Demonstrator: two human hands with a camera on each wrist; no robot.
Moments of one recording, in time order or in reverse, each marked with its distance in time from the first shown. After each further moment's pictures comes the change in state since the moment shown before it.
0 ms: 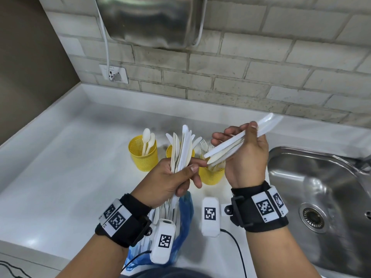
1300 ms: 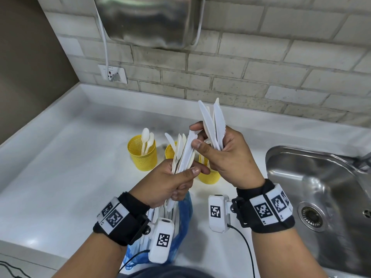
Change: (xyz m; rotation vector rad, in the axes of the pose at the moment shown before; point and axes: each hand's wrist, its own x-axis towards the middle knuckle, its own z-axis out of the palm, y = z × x) left_hand -0.001 0.007 0.003 -0.067 -0.127 -0.124; right_hand -0.009 -0.014 -0.003 -0.623 -0.709 -0.100
